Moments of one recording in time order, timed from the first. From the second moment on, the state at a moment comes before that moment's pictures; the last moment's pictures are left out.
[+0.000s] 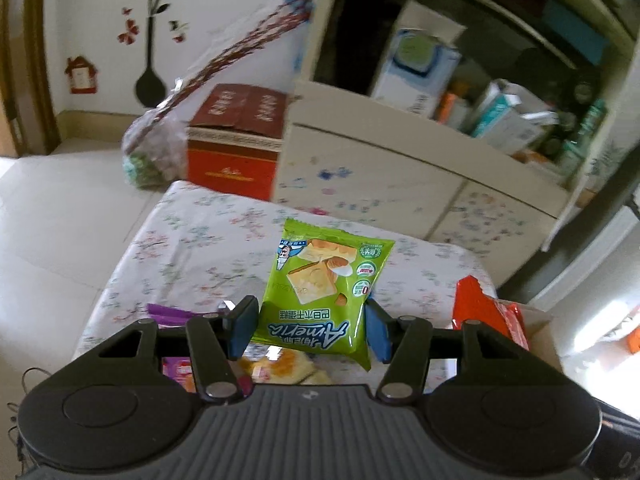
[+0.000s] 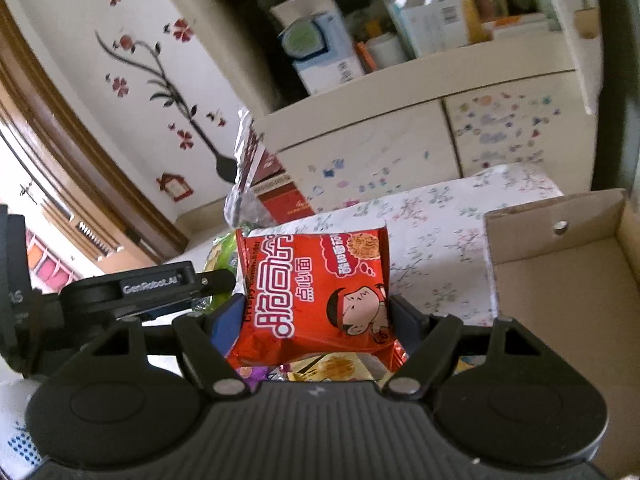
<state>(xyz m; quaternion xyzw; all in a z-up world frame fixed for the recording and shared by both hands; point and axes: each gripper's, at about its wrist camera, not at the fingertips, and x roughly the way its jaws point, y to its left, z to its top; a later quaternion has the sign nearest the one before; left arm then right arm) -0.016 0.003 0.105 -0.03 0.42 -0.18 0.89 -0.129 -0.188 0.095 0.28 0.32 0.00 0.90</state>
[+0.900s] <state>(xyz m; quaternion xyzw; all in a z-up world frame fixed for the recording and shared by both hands) -0.097 -0.141 0.063 0.06 0.43 -0.39 0.82 -0.195 -0.312 0.078 0.43 0.27 -0.17 0.85</state>
